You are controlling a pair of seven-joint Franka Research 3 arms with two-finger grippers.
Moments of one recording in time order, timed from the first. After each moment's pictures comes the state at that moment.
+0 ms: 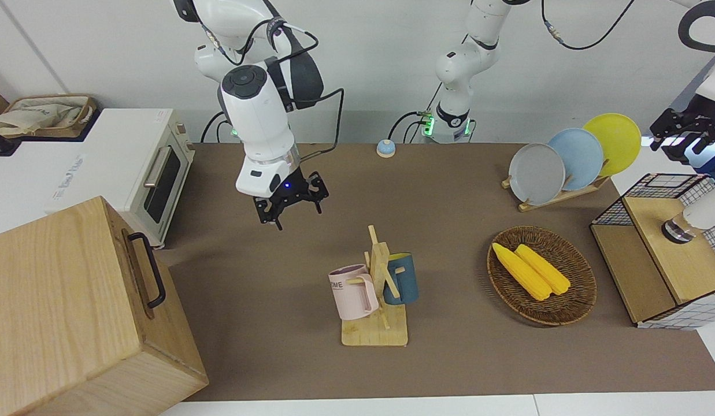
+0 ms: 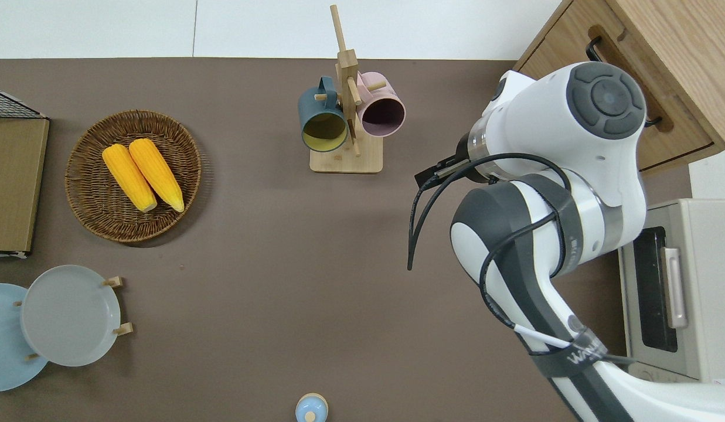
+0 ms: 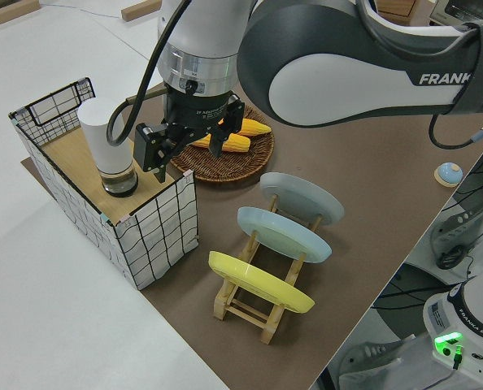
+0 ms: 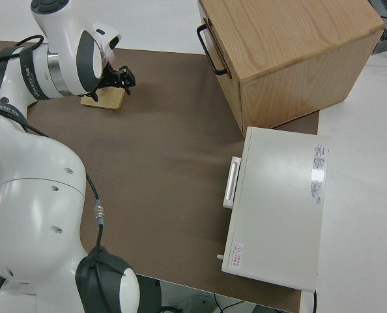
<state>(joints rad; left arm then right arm) 0.53 0.13 0.04 -1.53 -0.03 1.77 0.80 0.25 0.32 0.07 -1.50 0.09 1.97 -0.09</state>
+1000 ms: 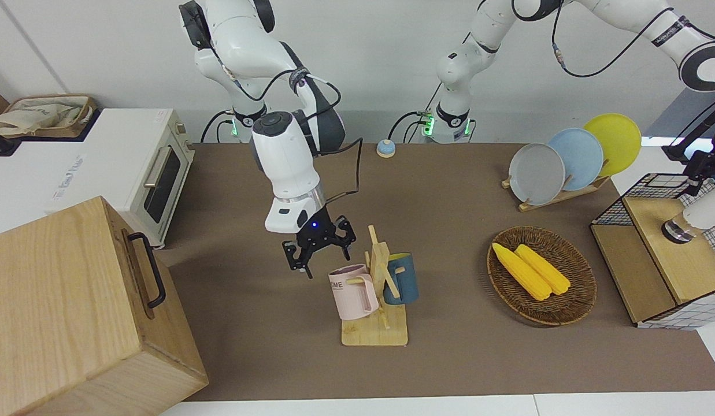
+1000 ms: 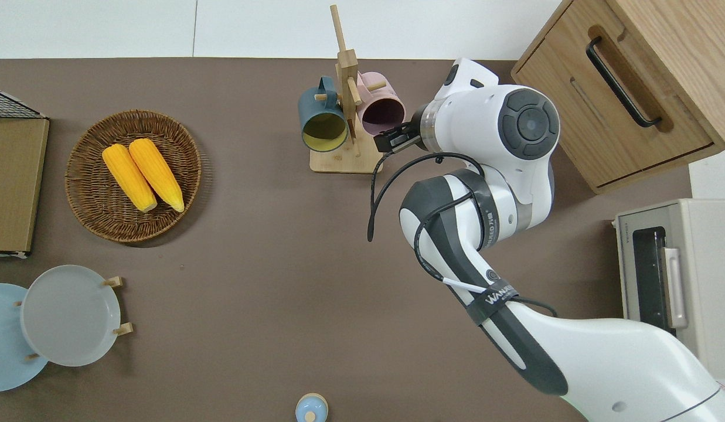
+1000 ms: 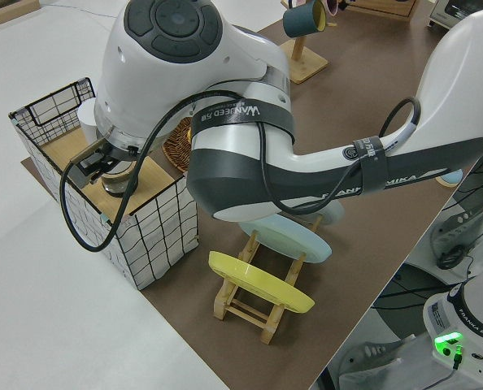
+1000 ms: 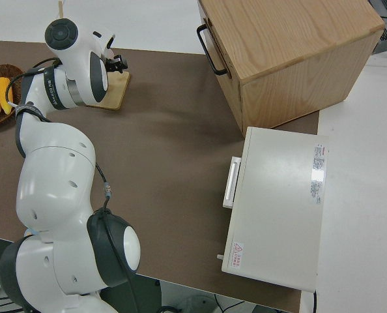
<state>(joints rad) 0.61 0.28 0.02 -1.54 -0.38 2.19 0.81 0.30 0.52 0.07 -1.43 0.09 2.37 -0.09</state>
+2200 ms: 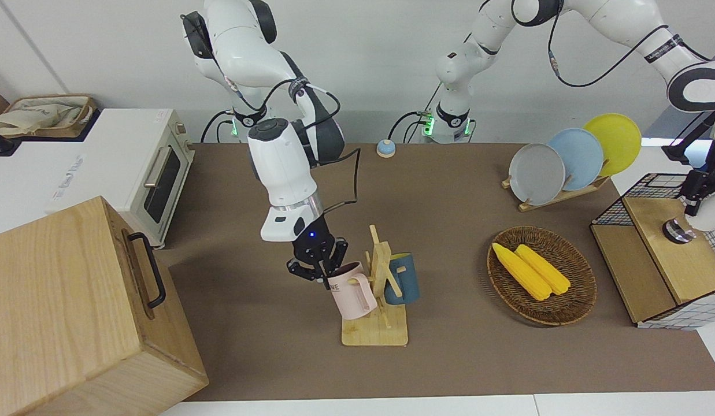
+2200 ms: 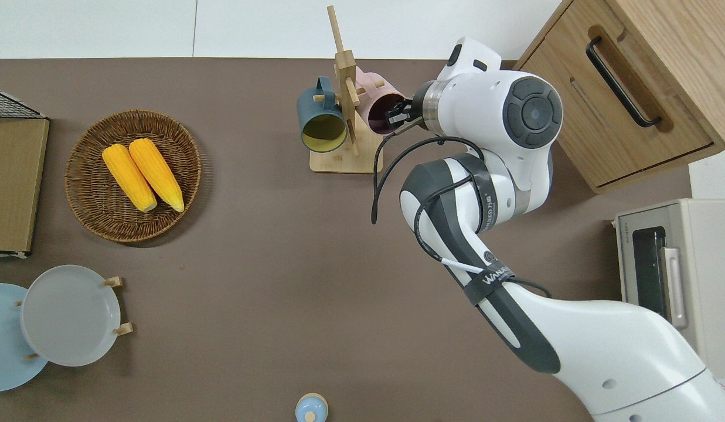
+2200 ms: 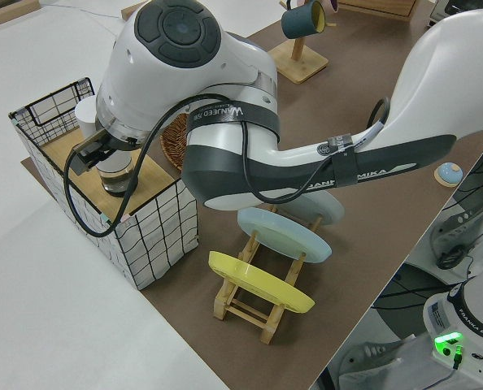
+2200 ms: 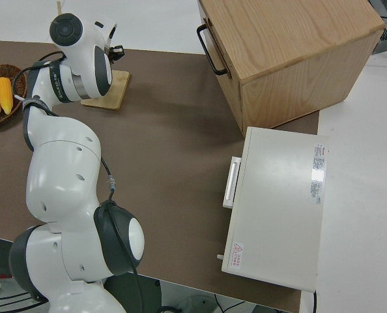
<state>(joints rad) 0.57 0.33 0.00 -1.55 -0.41 2.33 0.78 0.30 0.58 0.06 -1.34 0.08 2.42 -0.13</state>
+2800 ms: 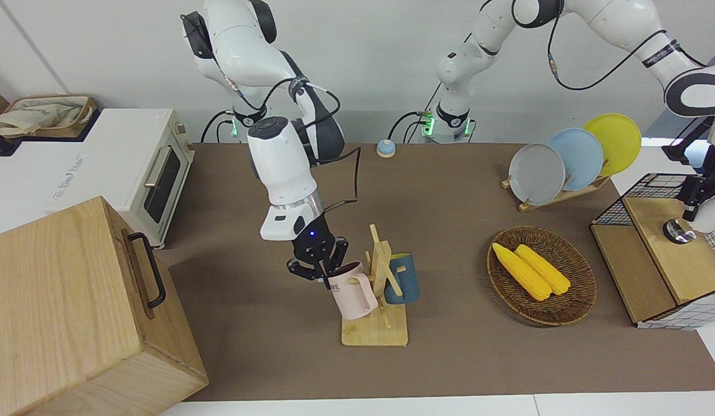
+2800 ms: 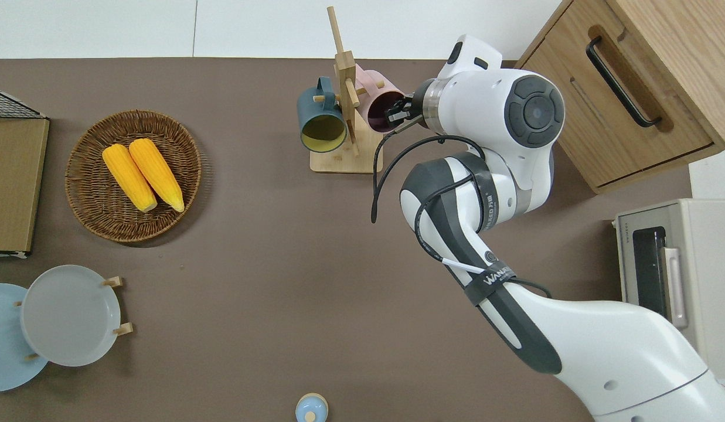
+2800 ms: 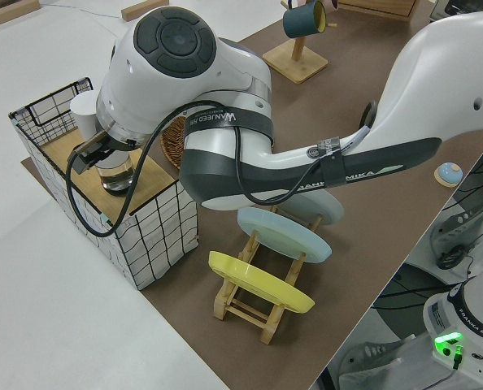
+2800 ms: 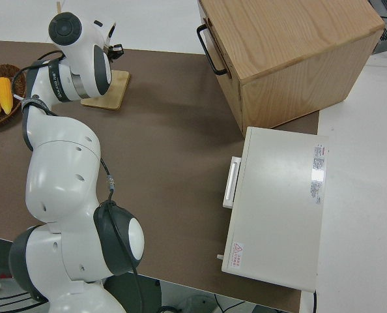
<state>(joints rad) 0.57 0.34 -0.01 -1.56 -0.44 2.34 0.78 0.30 0.58 0.06 -1.33 0.08 2.42 -0.13</state>
